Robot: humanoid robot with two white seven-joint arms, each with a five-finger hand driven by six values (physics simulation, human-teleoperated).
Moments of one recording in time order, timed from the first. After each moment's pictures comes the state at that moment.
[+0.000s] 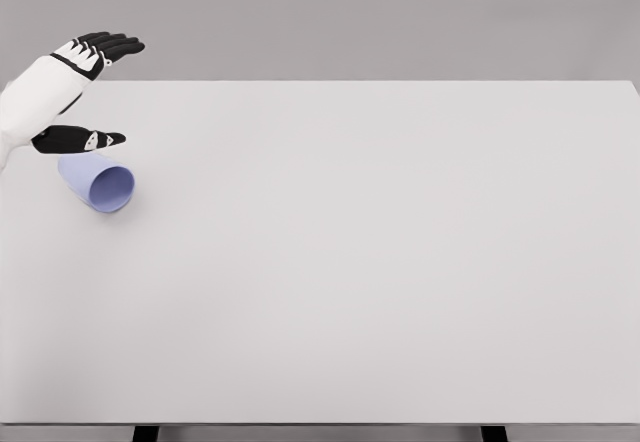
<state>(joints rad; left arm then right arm) -0.31 0.68 -0.08 -1.52 -0.34 -0.61 -0.21 0.03 0.00 -0.19 0.09 -0.19 -0.32 -0.02</state>
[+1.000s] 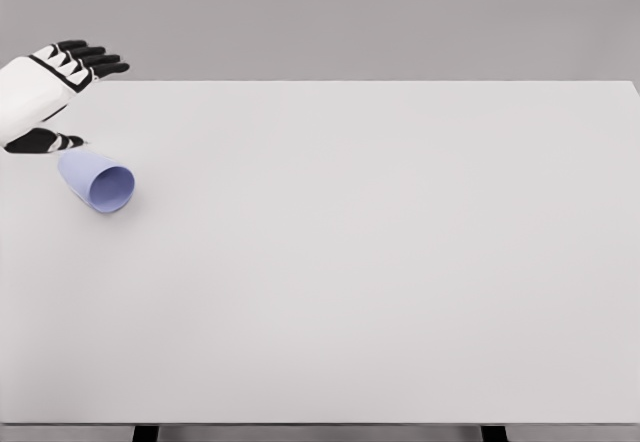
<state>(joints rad) -0.32 0.81 -0.10 -1.53 -0.57 -0.61 -0.21 0.03 0.00 -0.18 0.09 -0.17 -0.32 -0.02</state>
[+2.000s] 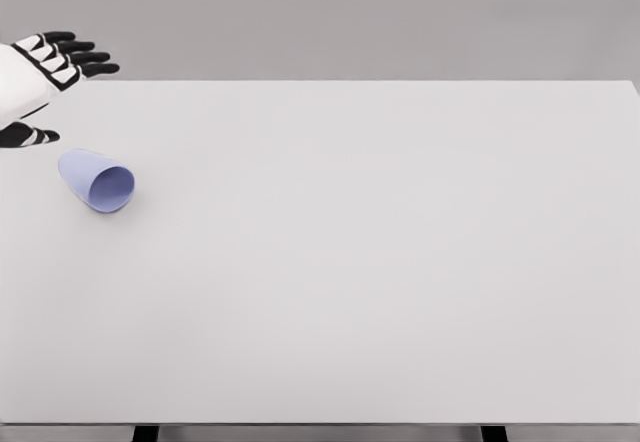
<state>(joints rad) -0.33 0.96 -0.13 -1.62 -0.51 -0.61 -0.23 0.03 0.00 -0.18 0.09 -0.17 -0.32 -0.02</state>
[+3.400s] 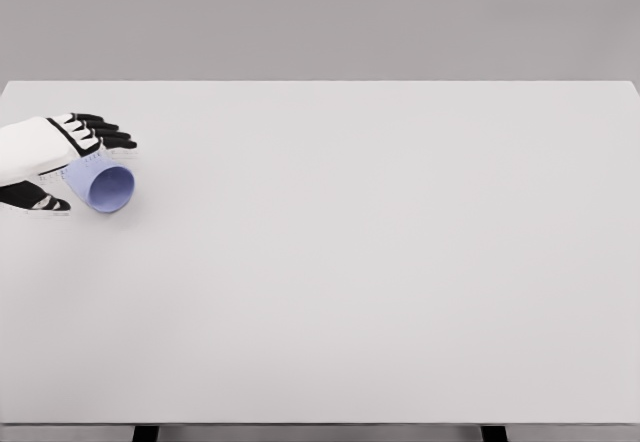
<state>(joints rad) -0.41 1.13 -0.49 -1.54 -0.26 -0.61 -0.27 0.03 0.00 -0.18 0.09 -0.17 -0.32 -0.02</state>
